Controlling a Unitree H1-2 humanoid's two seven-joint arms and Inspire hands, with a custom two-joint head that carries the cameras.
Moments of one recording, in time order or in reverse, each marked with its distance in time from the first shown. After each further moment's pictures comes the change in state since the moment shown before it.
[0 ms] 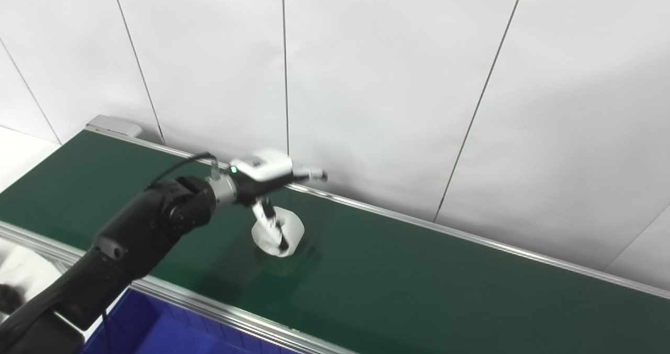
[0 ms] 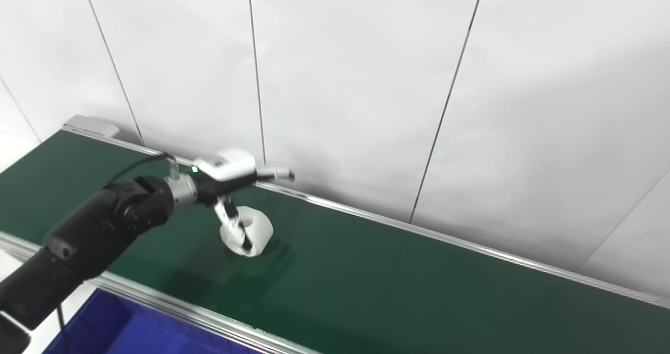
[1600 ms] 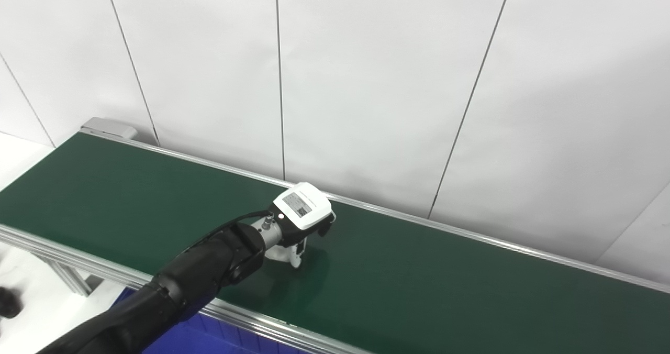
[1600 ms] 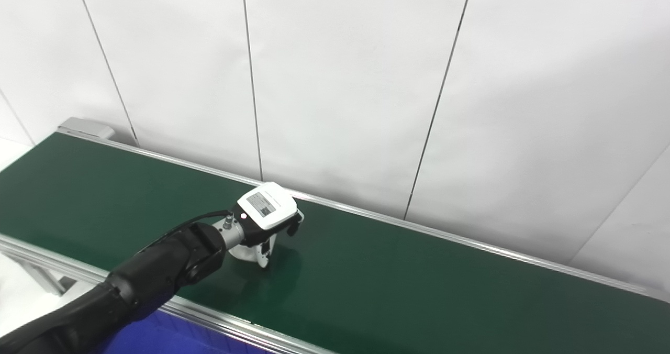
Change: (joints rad) left arm -0.002 -0.138 -0.214 0.093 0.555 0.199 0.378; right arm 0.033 0.009 0.025 -0.040 -0.005 0.031 0.010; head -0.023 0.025
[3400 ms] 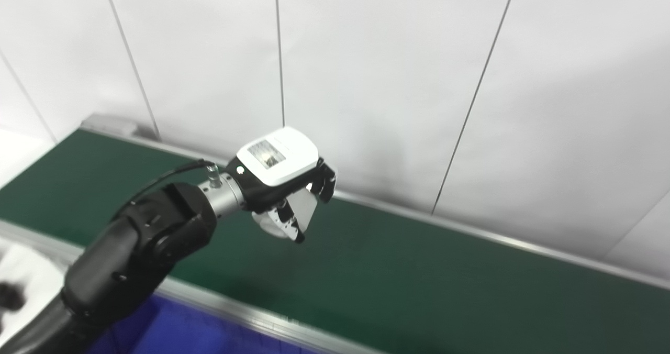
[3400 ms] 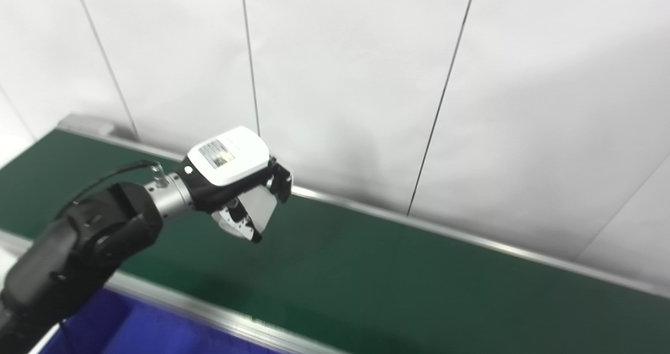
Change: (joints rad) left arm 0.182 0.091 0.371 -0.903 -0.391 0.078 -0.523; right arm 0.004 -0.031 0.012 -0.117 0.044 0.093 0.023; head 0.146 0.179
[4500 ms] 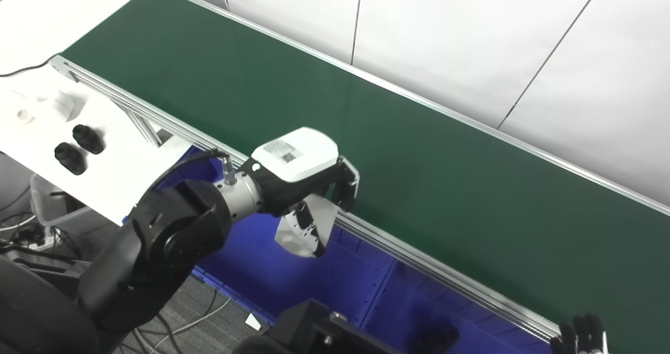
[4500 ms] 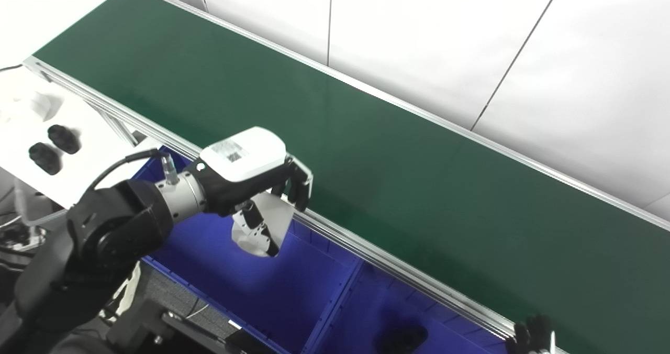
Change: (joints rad) left arm 0.536 -0.214 0.063 -0.169 0.118 0.106 -0.137; right arm 0.036 -0.082 -0.075 -0.184 0.127 0.167 0.051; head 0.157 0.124
